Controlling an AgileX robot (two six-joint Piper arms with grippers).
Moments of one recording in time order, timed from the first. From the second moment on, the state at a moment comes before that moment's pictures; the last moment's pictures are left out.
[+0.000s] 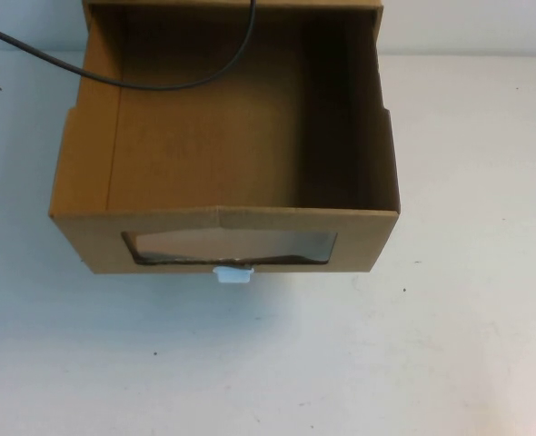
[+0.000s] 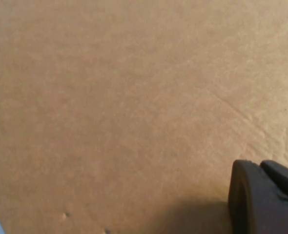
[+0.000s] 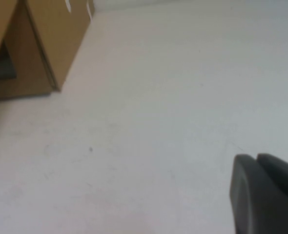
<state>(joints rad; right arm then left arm) 0.01 -0.01 0.03 0.24 0.31 -0.15 -0.22 1.97 -2.09 -0.58 0.84 0.67</state>
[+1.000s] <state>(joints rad) 0.01 0.70 -0.71 0.67 1.08 -0.35 -0.22 1.98 -2.10 -0.59 0.84 0.63</state>
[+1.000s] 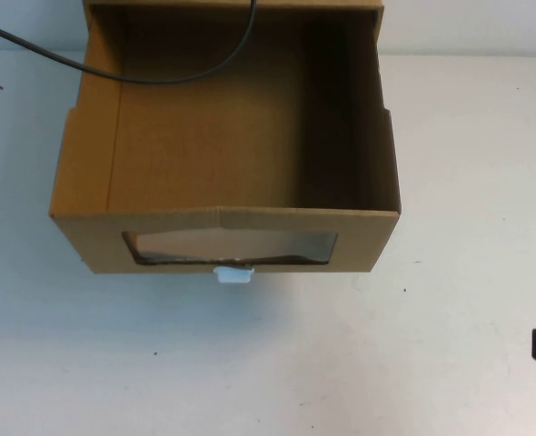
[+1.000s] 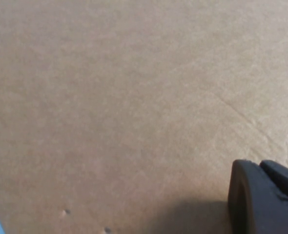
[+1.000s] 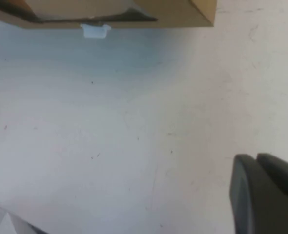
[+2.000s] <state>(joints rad) 0.86 1.41 -1.15 0.37 0.44 -0.15 -0.22 1.98 -2.10 -0.59 0.84 0.61</state>
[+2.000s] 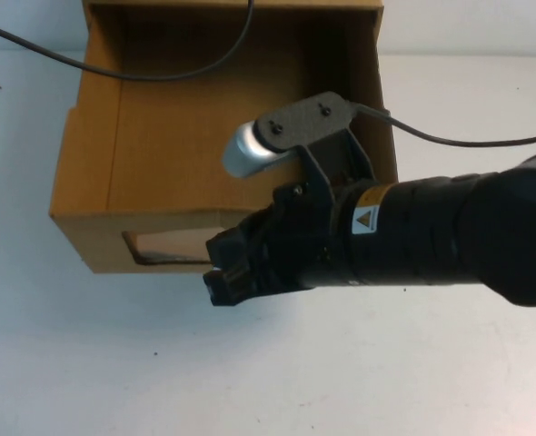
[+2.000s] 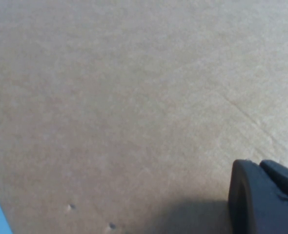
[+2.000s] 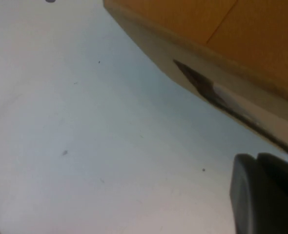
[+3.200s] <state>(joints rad) 0.69 1.60 -1.39 0.37 0.35 -0.16 -0.22 1.98 -2.10 -0.59 0.83 0.60</state>
